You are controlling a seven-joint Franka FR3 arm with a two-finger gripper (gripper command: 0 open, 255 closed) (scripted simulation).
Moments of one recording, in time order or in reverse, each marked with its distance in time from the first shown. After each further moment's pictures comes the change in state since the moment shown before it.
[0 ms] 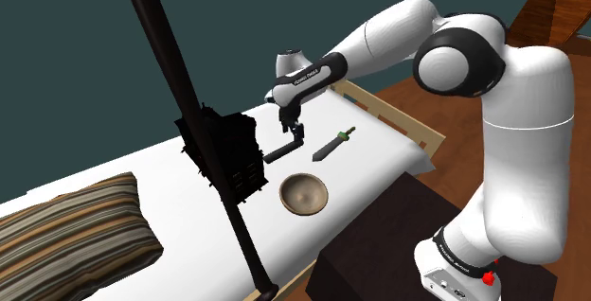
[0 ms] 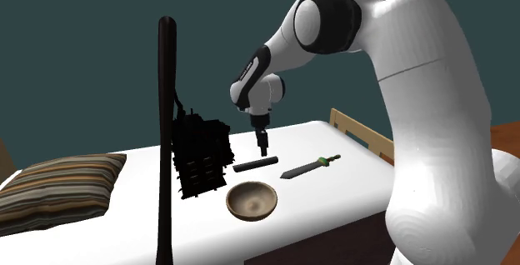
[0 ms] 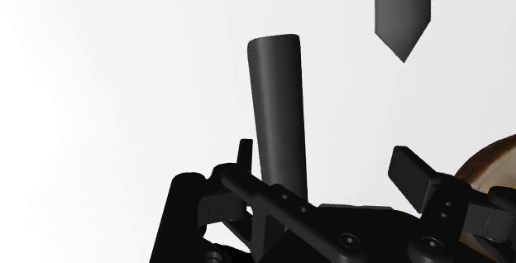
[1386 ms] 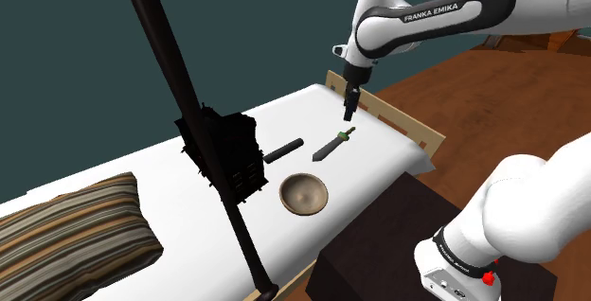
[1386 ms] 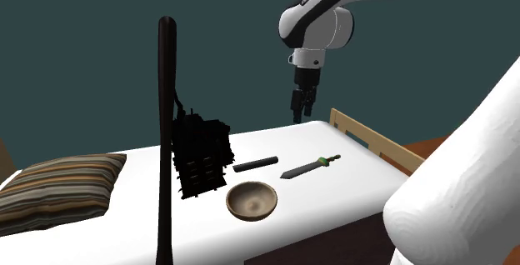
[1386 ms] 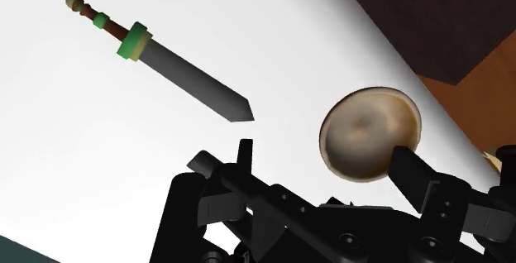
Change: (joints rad) arm -0.052 -0.786 -0.092 -0.502 -0.025 -0.235 0.579
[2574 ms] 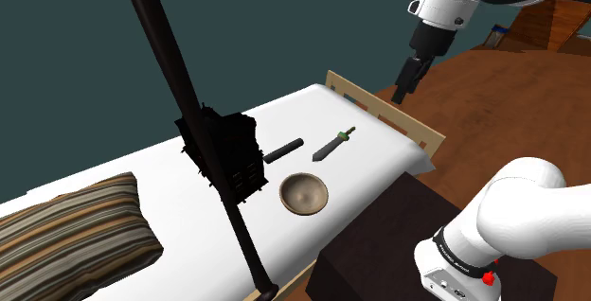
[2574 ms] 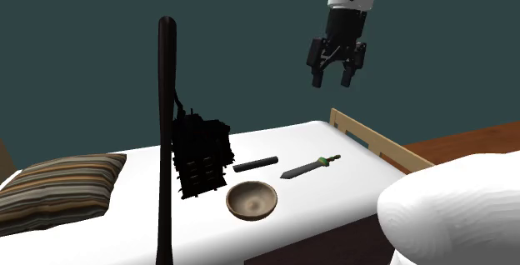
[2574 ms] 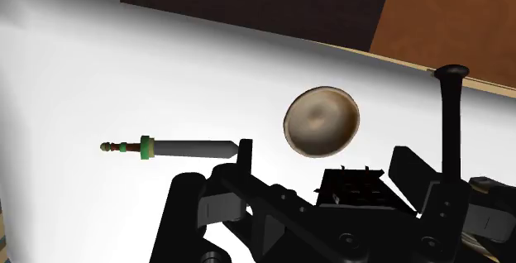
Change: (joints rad) arm -0.136 -0.566 0.143 -0.081 0.051 -0.416 0.560
